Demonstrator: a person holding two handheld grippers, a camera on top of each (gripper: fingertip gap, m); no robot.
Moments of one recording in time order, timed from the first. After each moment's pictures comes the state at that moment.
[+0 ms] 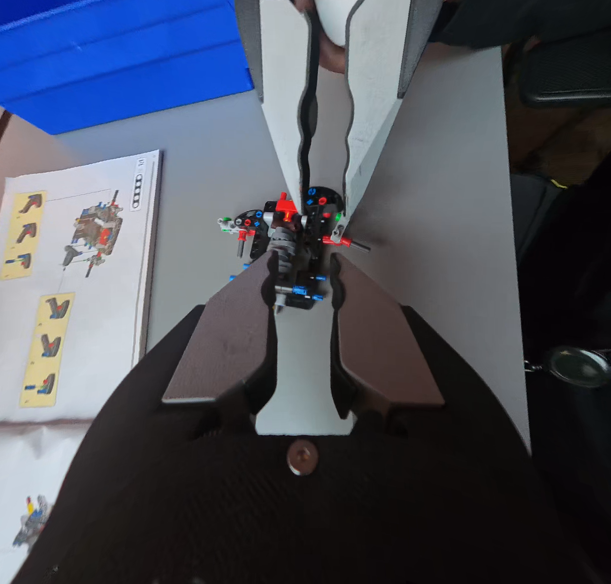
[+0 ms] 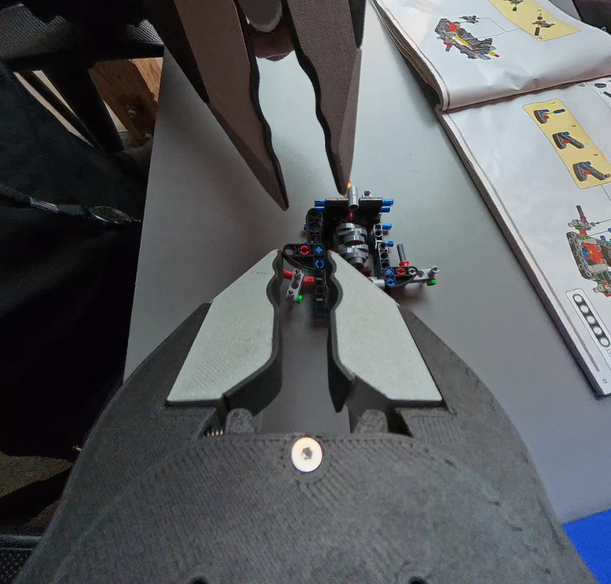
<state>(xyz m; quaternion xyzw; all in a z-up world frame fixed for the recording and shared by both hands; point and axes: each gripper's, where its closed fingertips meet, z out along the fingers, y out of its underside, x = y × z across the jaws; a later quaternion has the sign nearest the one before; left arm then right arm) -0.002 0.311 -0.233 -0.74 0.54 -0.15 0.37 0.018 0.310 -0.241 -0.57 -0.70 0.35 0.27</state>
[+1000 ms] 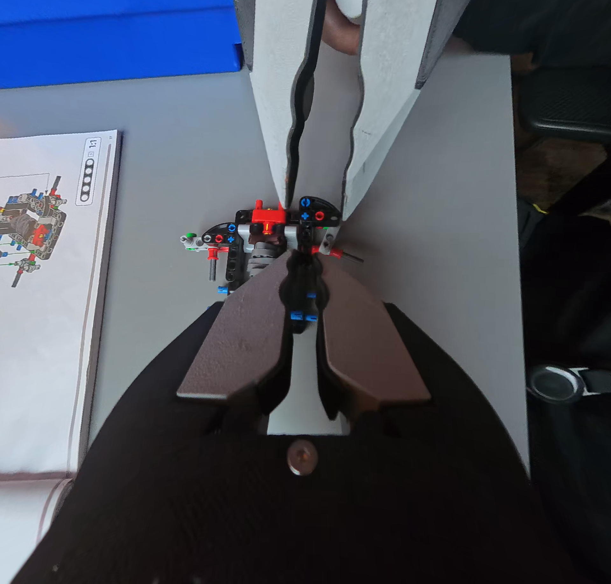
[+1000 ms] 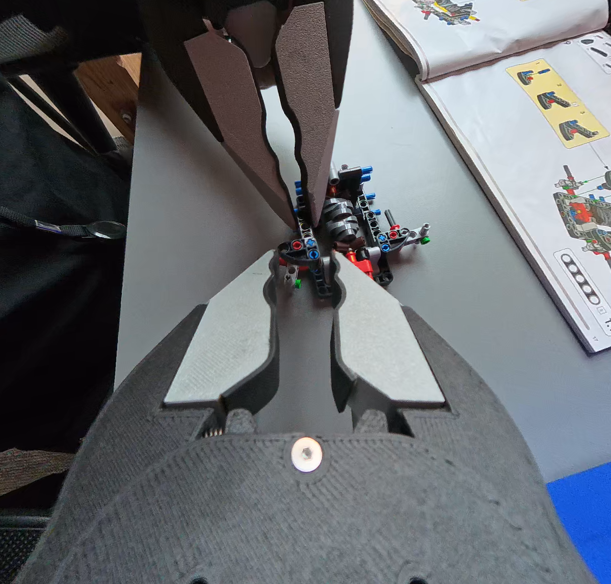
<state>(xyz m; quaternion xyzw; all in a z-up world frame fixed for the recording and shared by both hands) 0.020 0.324 -0.255 -0.77 0.51 -0.19 0.33 0.032 0.326 -0.246 -0.59 -0.68 0.35 0.26</state>
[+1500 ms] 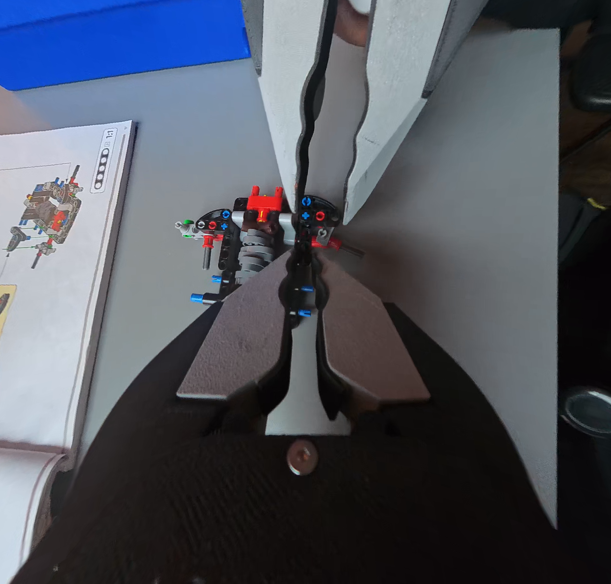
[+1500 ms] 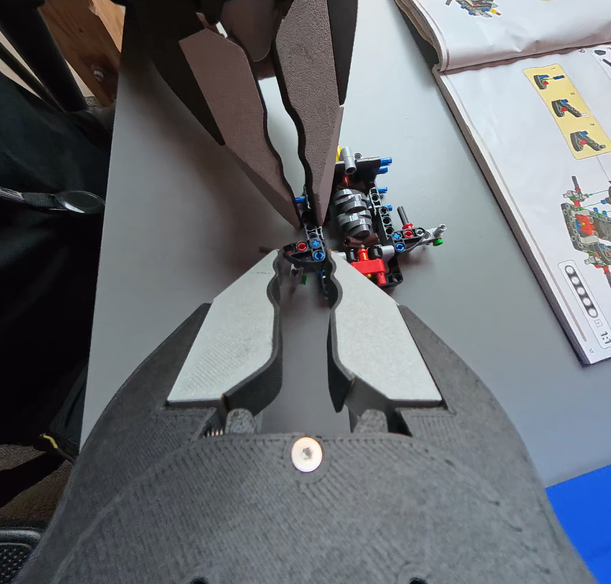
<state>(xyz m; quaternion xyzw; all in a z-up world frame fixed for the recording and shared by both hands) 0.019 0.321 -0.269 -0.77 0.50 -0.14 0.36 0.031 0.319 -0.262 -0.57 -0.71 0.31 0.28</state>
